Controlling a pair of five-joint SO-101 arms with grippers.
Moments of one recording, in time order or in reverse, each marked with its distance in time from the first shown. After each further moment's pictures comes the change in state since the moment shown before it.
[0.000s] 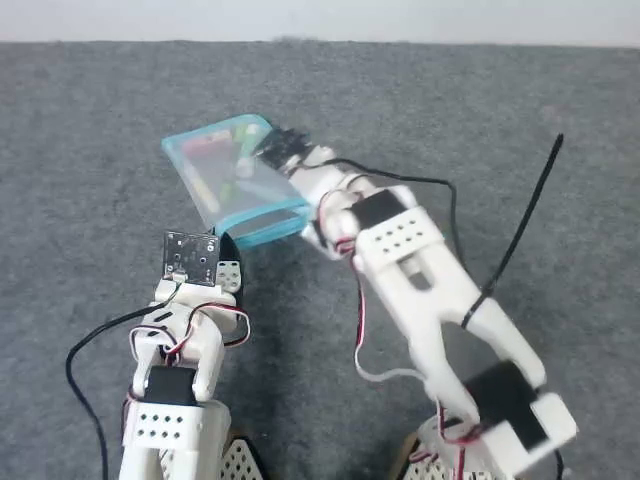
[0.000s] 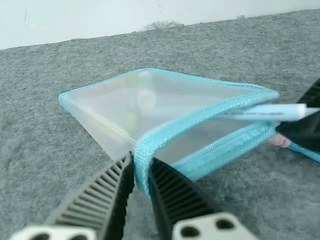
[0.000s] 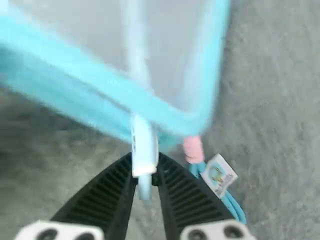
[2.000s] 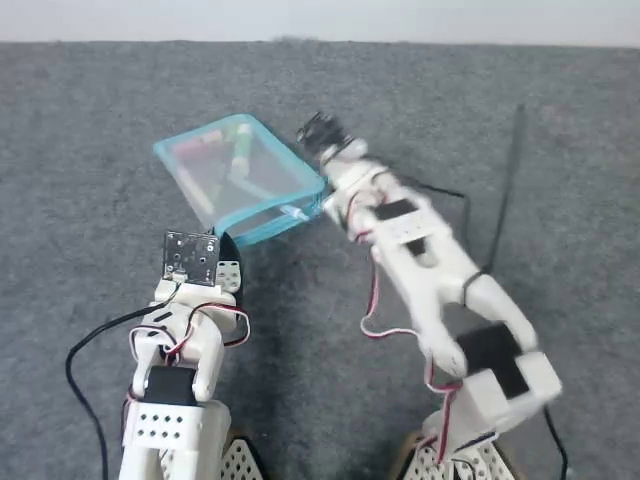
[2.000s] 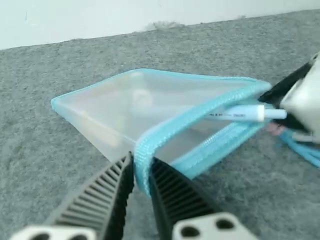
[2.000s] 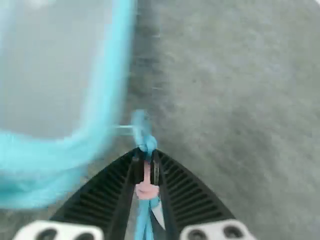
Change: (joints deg) left arm -0.1 0.0 0.0 0.1 -0.1; right arm 12.3 10.8 5.7 -28.0 -4.7
